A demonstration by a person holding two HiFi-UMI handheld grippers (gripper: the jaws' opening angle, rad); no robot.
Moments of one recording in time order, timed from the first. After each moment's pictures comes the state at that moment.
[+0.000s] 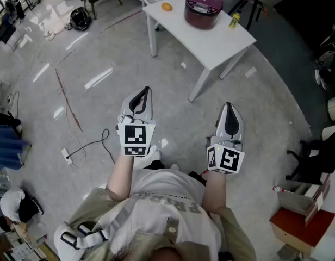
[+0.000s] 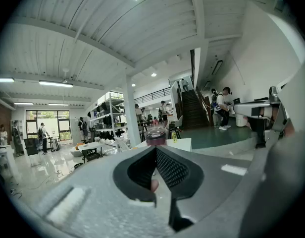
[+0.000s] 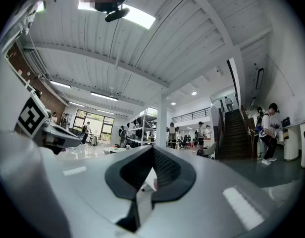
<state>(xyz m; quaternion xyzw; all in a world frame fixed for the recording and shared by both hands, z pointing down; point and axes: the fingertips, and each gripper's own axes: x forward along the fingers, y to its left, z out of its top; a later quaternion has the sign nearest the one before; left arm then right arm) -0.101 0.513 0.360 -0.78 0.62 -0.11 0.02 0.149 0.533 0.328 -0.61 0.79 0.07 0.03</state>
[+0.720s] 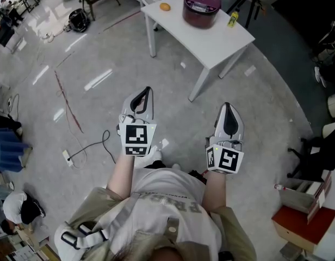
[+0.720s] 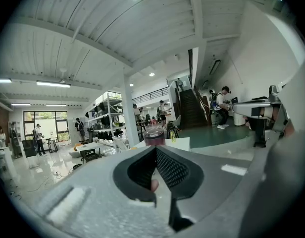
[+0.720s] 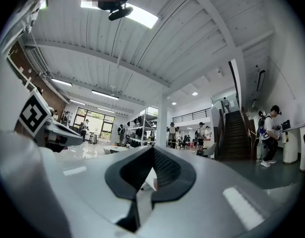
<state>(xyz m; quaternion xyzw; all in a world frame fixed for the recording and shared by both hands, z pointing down) -0.099 0.514 0.362 -0.78 0.61 -0.11 0.02 0.142 0.539 0.330 -0.61 0.79 0.08 0.02</state>
